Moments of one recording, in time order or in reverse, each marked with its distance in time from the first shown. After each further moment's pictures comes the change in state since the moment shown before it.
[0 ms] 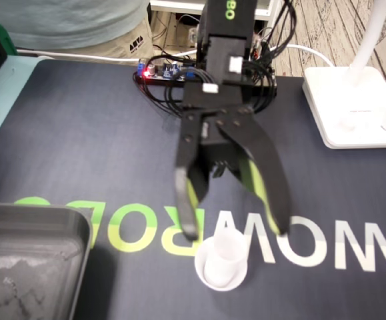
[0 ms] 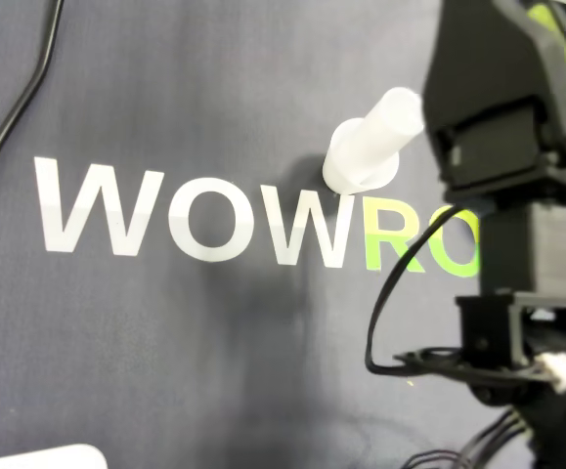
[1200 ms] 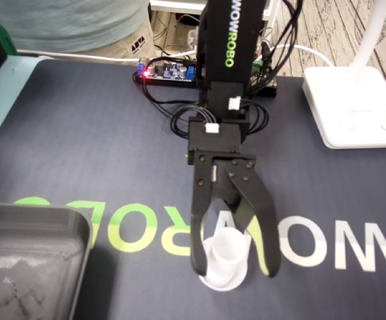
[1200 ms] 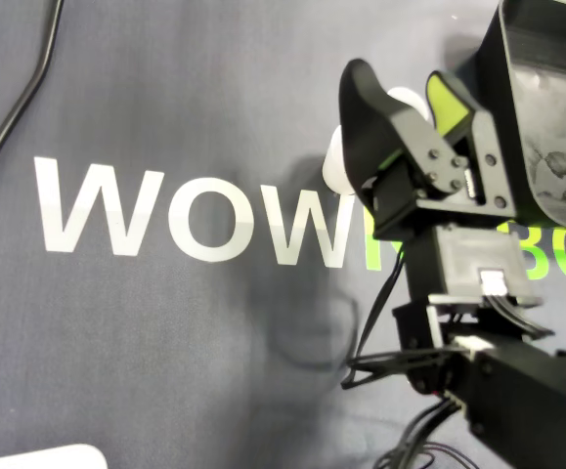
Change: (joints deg) arm -1.3 -16.7 4.4 -10.6 -13.1
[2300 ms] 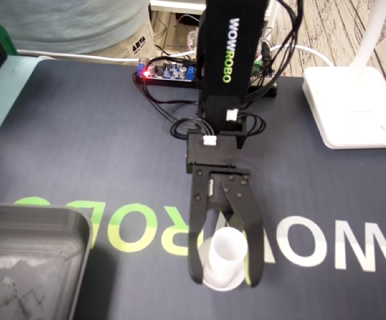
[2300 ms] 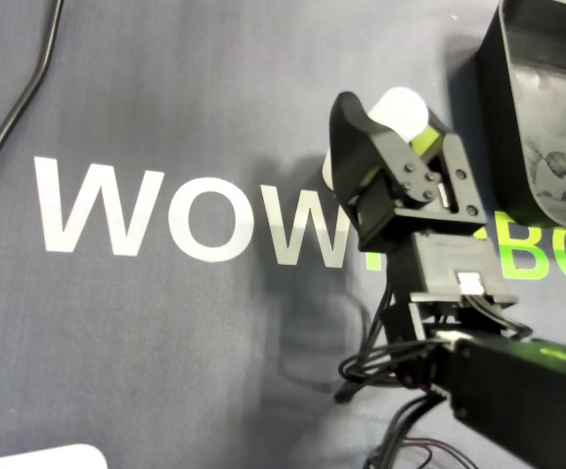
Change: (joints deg) arm 0.4 -5.9 -0.1 0.0 0.0
